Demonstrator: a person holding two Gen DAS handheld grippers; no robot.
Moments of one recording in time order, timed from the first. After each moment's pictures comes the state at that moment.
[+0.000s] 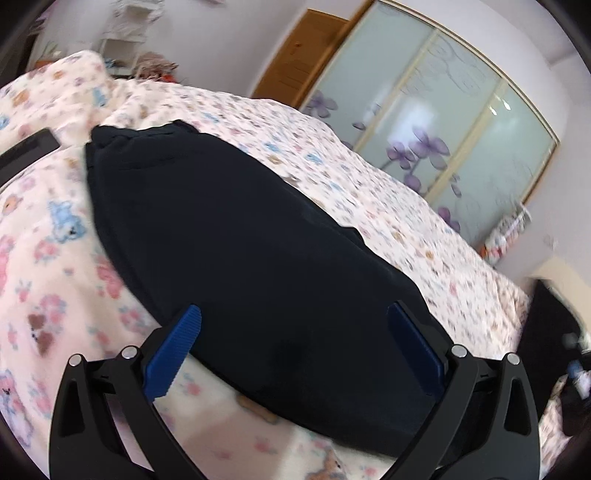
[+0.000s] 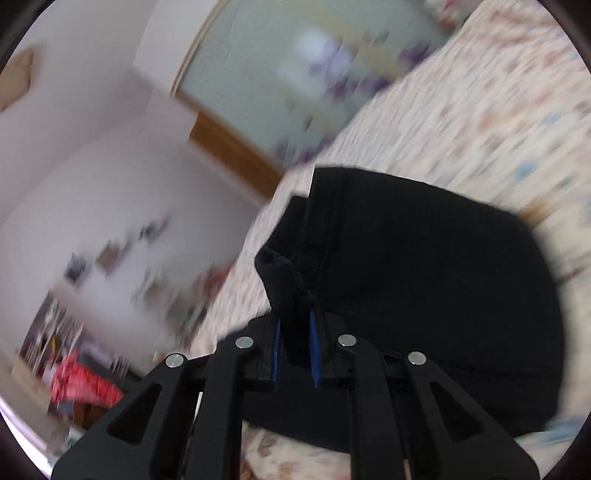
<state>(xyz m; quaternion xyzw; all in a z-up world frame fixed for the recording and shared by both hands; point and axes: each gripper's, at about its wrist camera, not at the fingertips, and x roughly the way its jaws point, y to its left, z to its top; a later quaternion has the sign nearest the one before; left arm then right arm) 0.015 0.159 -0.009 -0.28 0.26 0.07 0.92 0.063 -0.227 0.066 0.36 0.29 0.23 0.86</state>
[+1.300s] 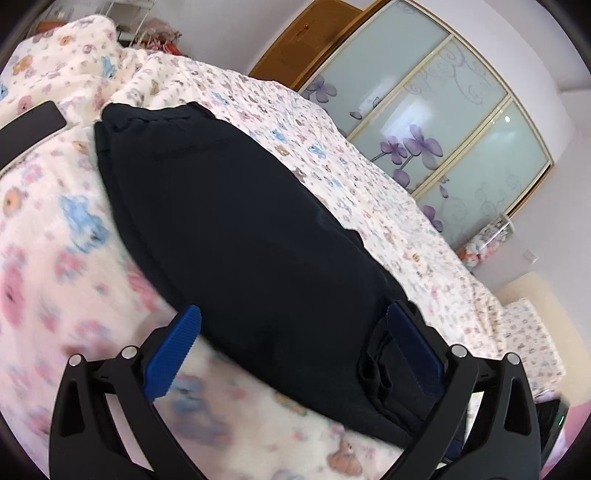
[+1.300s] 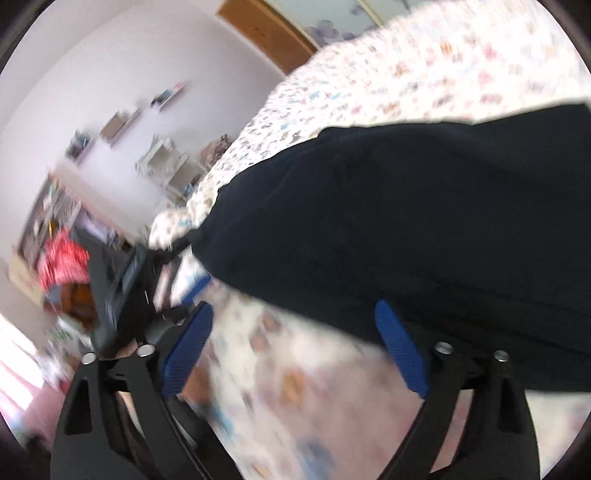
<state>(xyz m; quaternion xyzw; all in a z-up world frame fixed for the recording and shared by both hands) 0.001 0.211 -0.001 -0.34 0.29 0.02 0.89 0.027 -0.134 0.017 0.21 0.42 0.34 0.82</state>
